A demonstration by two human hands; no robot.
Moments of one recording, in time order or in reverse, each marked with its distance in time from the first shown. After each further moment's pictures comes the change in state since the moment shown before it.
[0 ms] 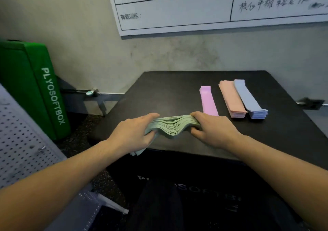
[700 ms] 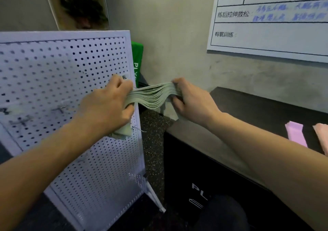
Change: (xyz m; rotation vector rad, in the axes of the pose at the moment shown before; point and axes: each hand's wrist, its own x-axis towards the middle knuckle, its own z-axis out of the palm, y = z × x) left_hand -0.203 -0.146 -0.180 0.328 0.332 -0.556; right_hand 0.123 -0.306 -0.062 0.322 0.319 -0.558
